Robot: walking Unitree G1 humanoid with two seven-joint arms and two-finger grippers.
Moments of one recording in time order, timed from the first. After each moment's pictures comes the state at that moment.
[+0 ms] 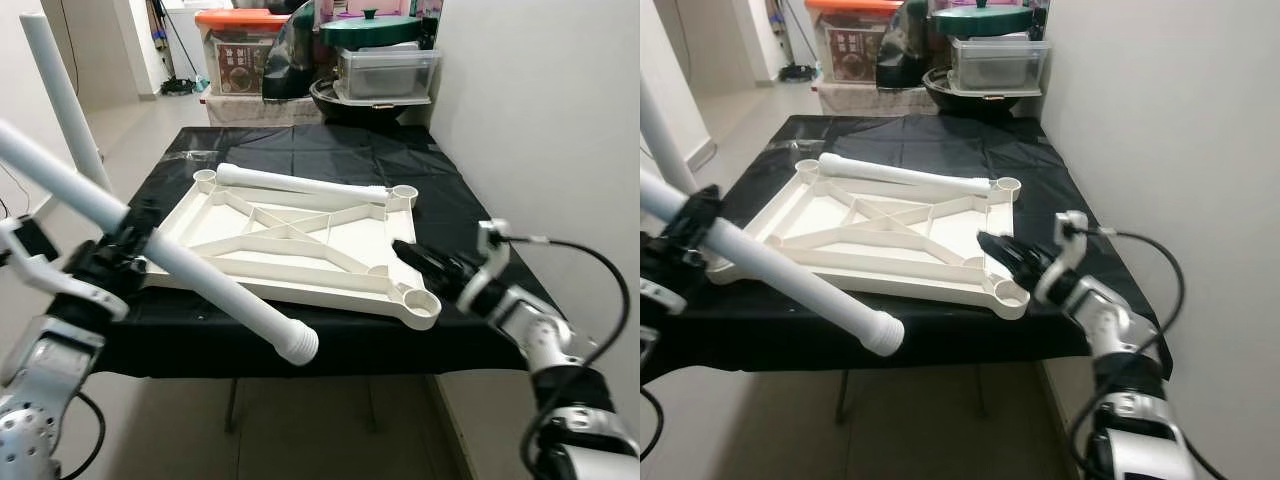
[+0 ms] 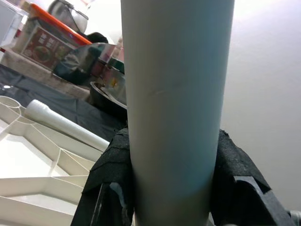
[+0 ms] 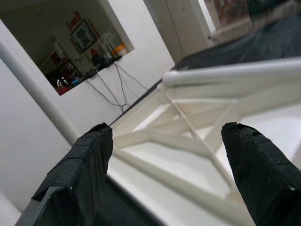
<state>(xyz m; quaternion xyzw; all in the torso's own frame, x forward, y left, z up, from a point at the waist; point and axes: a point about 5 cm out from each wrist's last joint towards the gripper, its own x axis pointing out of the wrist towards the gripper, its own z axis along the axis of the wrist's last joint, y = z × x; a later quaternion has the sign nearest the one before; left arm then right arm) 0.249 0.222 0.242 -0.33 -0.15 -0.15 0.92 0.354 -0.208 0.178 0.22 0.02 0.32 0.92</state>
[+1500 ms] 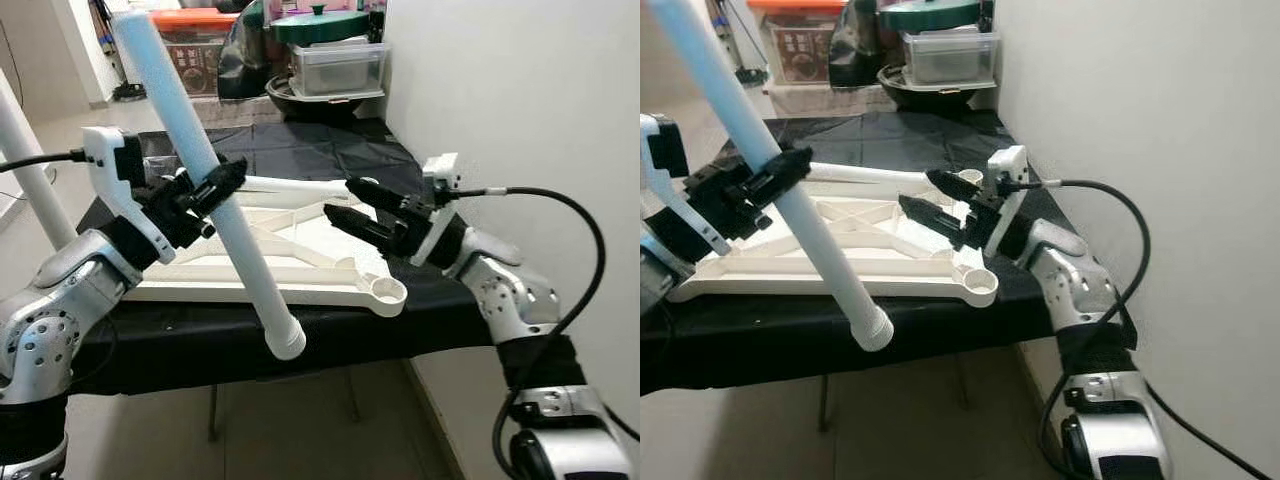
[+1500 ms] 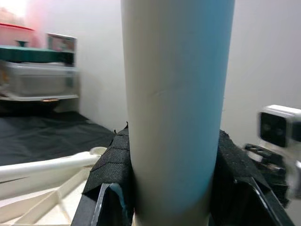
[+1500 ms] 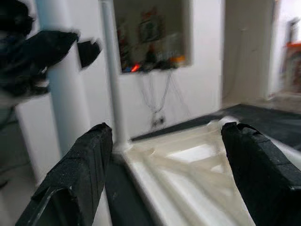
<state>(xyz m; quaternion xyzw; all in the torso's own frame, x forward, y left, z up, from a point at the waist) 0.280 0.176 0.300 -0.13 -0.14 -0.35 0.92 0.345 -0.142 0.248 0.05 -0.08 0.53 0.84</state>
